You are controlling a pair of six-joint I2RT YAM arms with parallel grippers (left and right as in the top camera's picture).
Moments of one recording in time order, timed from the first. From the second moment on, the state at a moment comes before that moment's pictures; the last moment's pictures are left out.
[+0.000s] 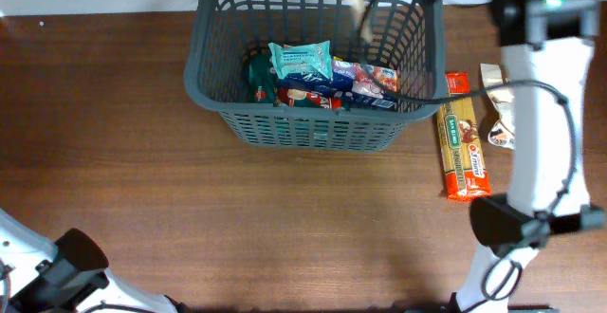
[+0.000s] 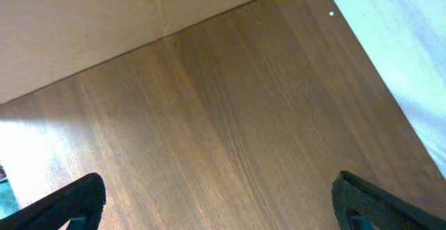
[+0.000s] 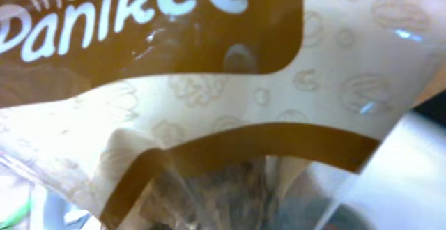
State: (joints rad) left arm 0.72 1.90 2.58 -1.60 -0.11 -0.38; right arm 0.15 2.06 2.59 -0.57 -1.41 0.00
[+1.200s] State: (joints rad) left arm 0.72 1.90 2.58 -1.59 -0.06 -0.36; right arm 0.17 2.43 2.54 -0.91 -1.21 0.03
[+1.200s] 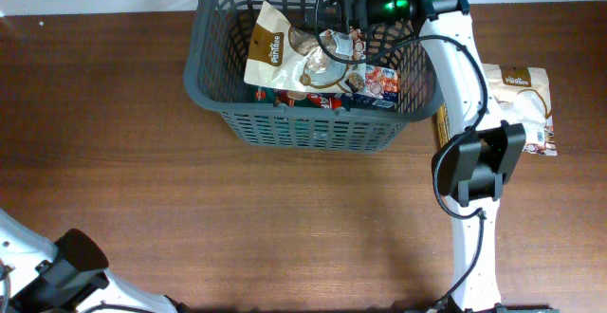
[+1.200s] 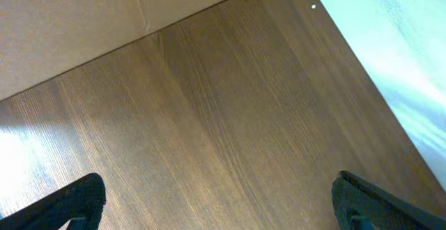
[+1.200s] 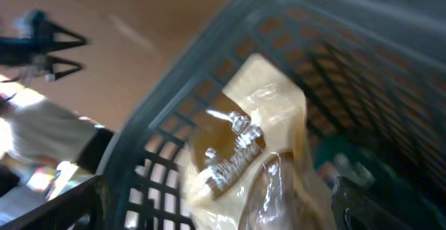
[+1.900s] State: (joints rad) left arm 0.72 1.90 2.58 -1.58 -0.05 -0.36; right arm -0.09 1.69 2.69 -1.44 0.09 -0.11
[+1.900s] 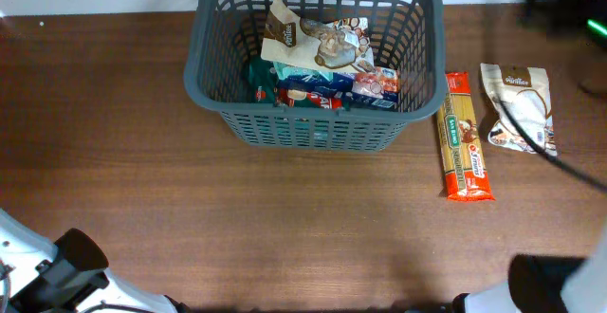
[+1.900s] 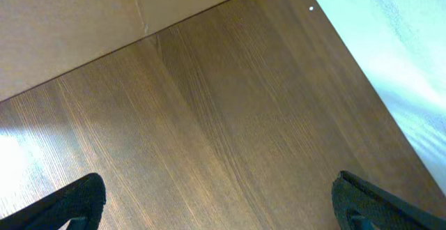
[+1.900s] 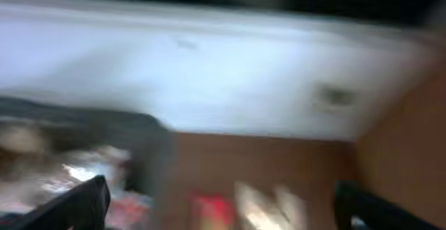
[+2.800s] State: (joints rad) left arm 0.72 1.90 2.58 -1.58 -0.04 -0.27; right arm -0.47 2.12 2.02 -1.19 -0.02 -0.29
